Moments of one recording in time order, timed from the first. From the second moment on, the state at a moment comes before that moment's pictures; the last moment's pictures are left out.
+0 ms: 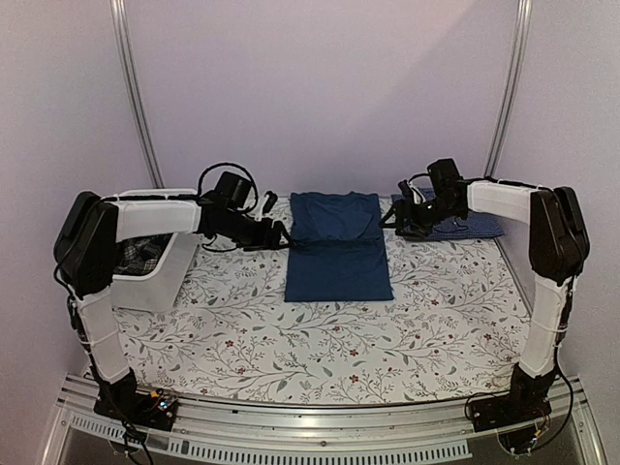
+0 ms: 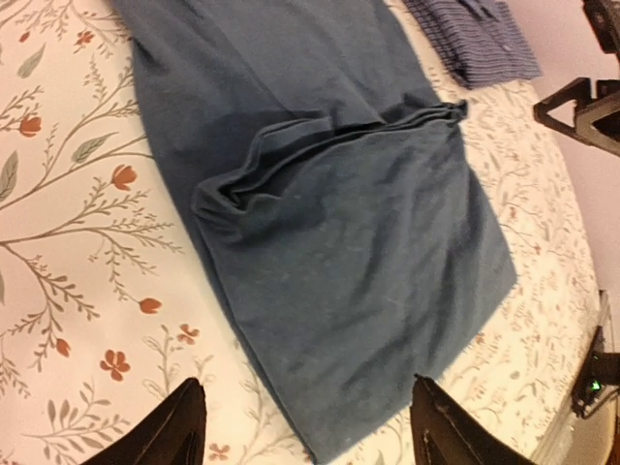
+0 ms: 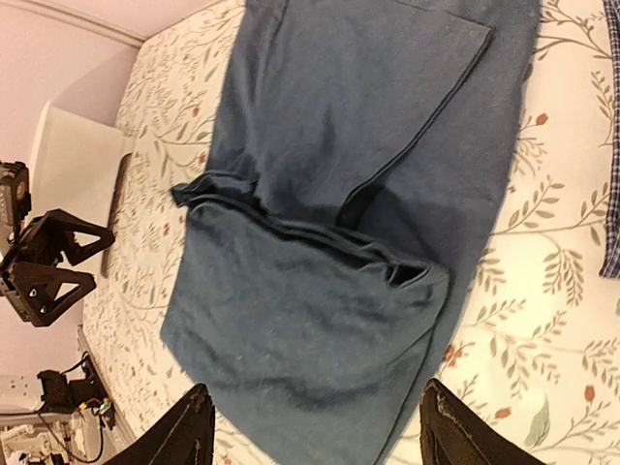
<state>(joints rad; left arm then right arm) -0.51 1.97 1.40 -0.30 0.32 -0.33 0.28 2.05 1.57 -0.47 -0.60 0.30</state>
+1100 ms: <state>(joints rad) -0.60 1.83 0.87 0.09 0.65 -0.57 0.36 1.91 0.98 -0.30 -0.99 0.36</state>
